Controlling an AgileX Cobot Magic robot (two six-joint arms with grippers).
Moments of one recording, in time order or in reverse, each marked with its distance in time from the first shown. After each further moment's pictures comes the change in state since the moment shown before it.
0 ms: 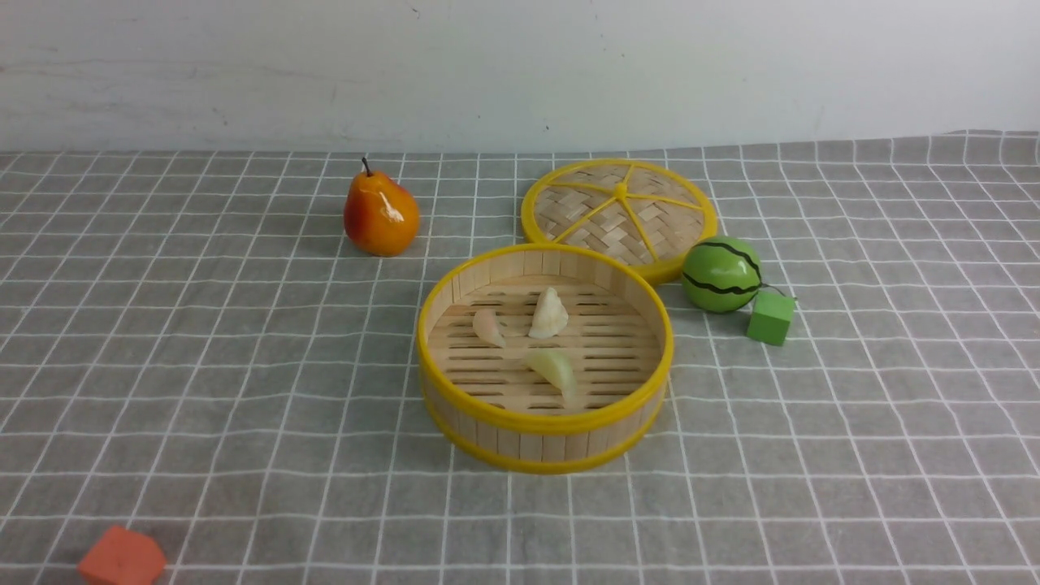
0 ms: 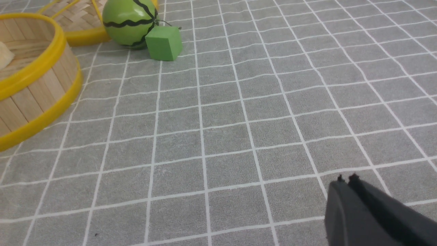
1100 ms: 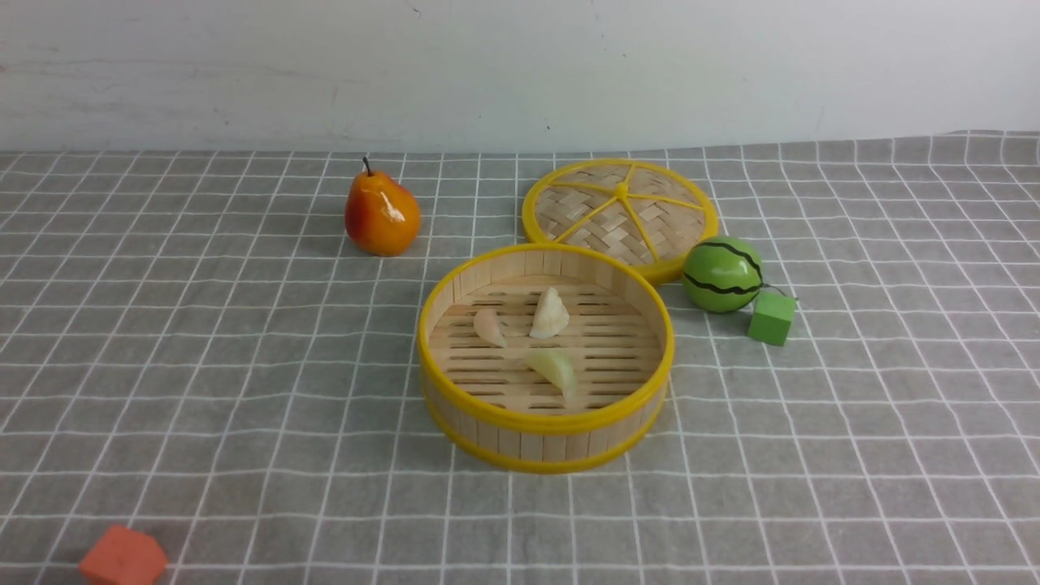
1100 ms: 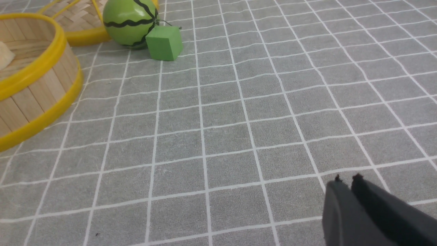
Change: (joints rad) right arm 0.000 0.000 0.000 -0.002 0.001 0.003; left arm 0.379 -0.080 0.366 0.049 -0.580 0.000
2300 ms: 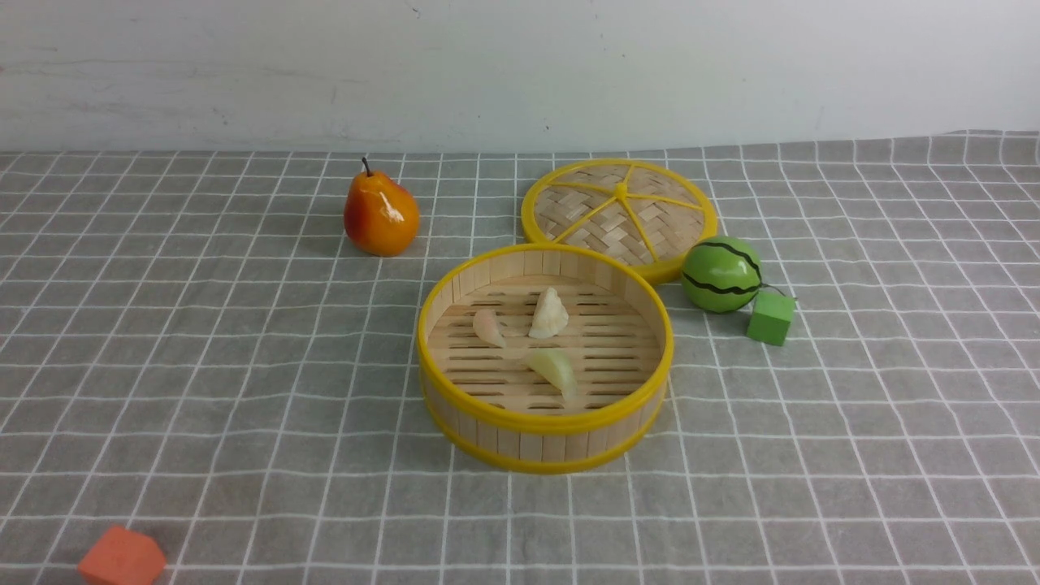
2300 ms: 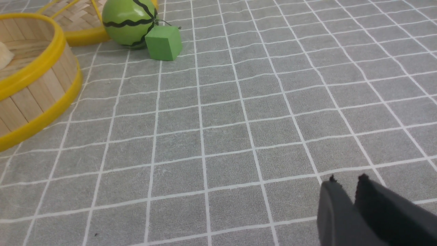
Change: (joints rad) right arm 0.000 -0.001 0.000 0.000 0.000 0.000; left arm 0.052 -0.001 0.021 -0.042 0.307 0.192
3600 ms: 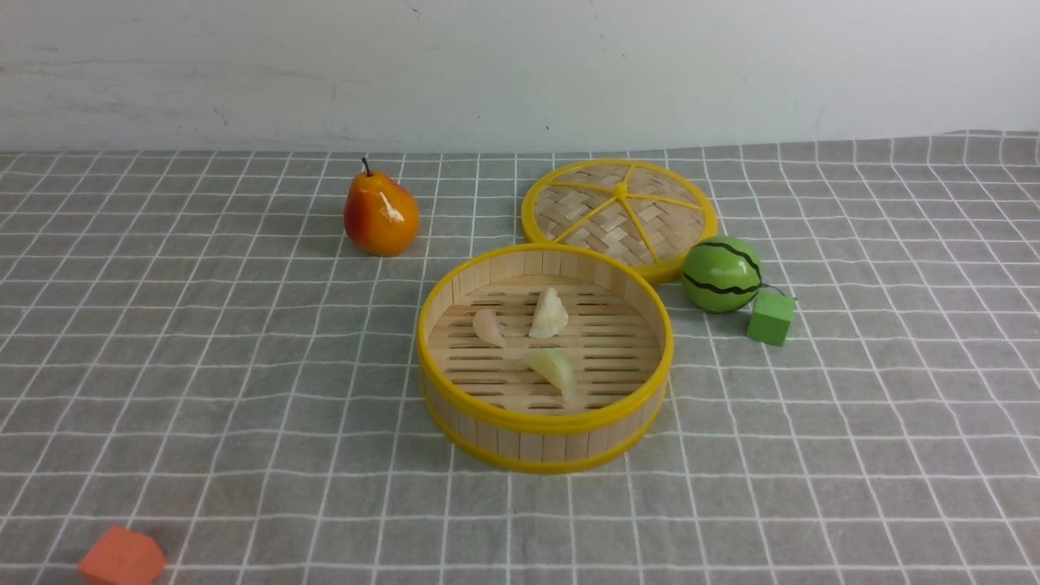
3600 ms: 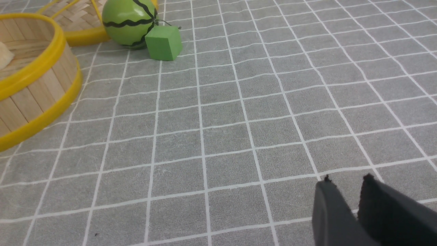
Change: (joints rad) right arm 0.000 0.000 0.000 -0.001 0.000 0.000; left arm 0.000 0.000 0.000 0.000 0.000 0.000
